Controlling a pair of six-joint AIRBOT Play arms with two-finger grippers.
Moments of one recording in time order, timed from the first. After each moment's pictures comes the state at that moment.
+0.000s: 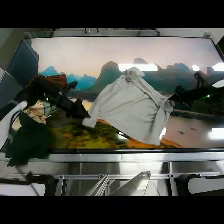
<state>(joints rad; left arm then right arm) -0.04 -1.51 0.95 -2.44 1.44 1.93 -0.31 -1.67 1.23 -0.86 1.02 1.33</state>
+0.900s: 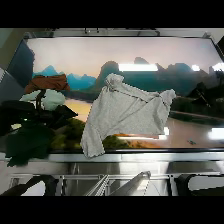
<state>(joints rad) 0.19 -1.26 0.72 -2.43 1.18 1.90 -0.51 -1.62 1.29 -1.00 1.32 1.40</state>
